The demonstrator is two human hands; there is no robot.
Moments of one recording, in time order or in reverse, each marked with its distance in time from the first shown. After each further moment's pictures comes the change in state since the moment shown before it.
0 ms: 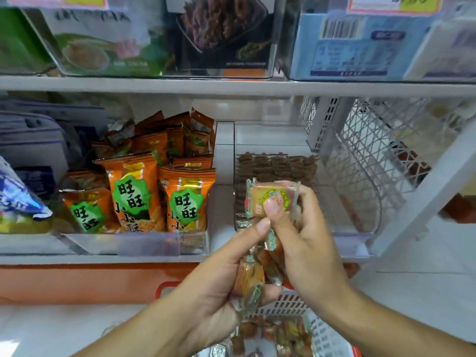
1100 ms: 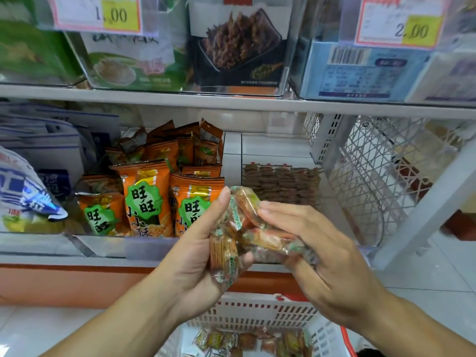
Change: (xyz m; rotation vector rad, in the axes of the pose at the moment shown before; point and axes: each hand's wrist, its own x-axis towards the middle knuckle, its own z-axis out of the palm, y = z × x) left_hand -0.005 0.032 -0.032 -0.297 0.005 0.102; right_hand 0.001 -0.020 -0.031 -0.553 -0.248 -0.594
